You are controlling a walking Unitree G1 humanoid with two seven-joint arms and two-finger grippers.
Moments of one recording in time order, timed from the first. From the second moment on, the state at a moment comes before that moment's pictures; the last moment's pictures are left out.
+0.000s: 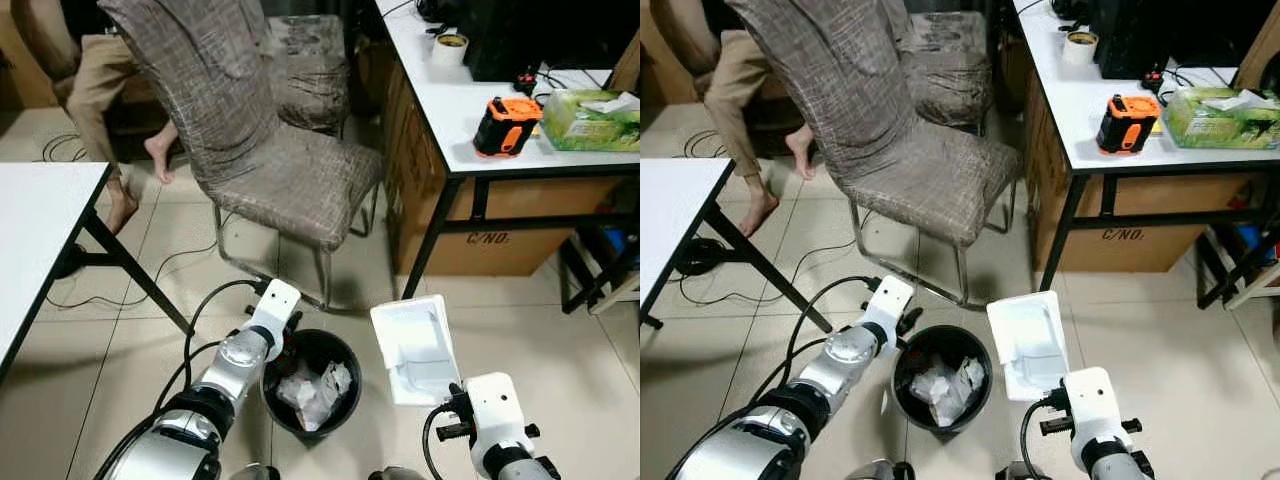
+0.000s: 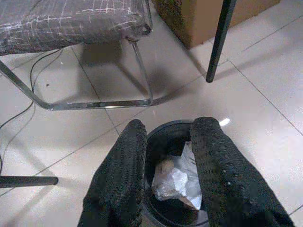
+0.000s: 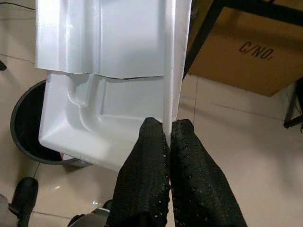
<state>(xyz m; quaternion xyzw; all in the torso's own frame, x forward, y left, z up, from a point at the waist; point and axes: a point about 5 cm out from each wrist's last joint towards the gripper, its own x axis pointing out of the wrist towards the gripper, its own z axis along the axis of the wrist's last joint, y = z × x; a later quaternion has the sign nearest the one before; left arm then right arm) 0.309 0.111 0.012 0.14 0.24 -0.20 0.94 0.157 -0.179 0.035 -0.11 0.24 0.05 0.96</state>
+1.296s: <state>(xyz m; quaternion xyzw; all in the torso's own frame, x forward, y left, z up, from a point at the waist) 0.187 0.210 0.065 0.15 0.17 -0.22 0.95 0.279 -0.093 -0.002 -0.09 0.26 0.22 0.94</state>
